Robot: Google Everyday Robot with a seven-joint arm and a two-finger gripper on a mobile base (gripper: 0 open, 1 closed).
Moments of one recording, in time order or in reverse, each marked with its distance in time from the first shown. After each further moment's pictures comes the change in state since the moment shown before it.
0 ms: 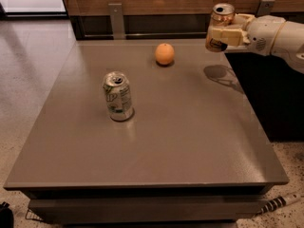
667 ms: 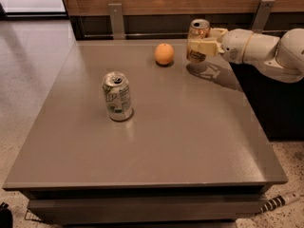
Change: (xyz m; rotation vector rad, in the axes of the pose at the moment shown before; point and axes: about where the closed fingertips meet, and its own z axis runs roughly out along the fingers) arm 0.050 0.011 0.055 -0.058 0.035 0.067
